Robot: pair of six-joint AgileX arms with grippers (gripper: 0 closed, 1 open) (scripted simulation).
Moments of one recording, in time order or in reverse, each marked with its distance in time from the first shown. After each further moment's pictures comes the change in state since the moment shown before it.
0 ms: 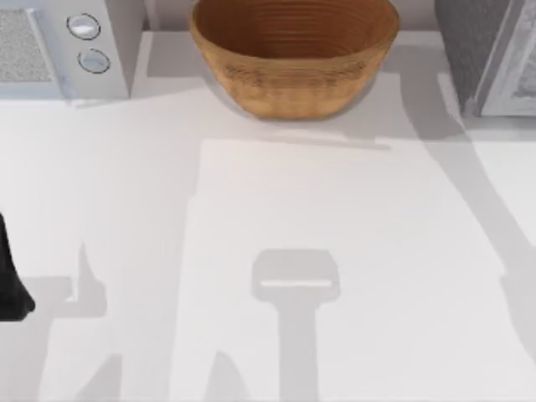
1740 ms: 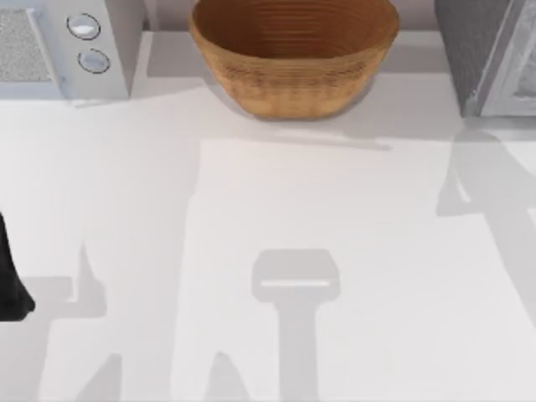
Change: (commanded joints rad) left arm 0.000 0.000 0.000 0.000 0.000 0.000; right arm -0.057 -0.972 -1.052 0.038 -0.191 0.014
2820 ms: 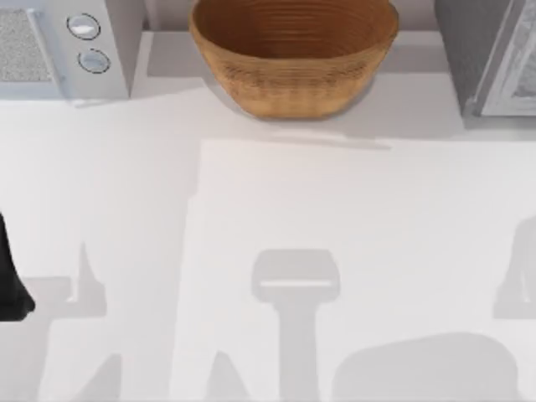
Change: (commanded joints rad) left arm 0.000 0.000 0.000 0.000 0.000 0.000; right arm -0.269 -0.718 -1.074 0.399 -0.161 -0.028
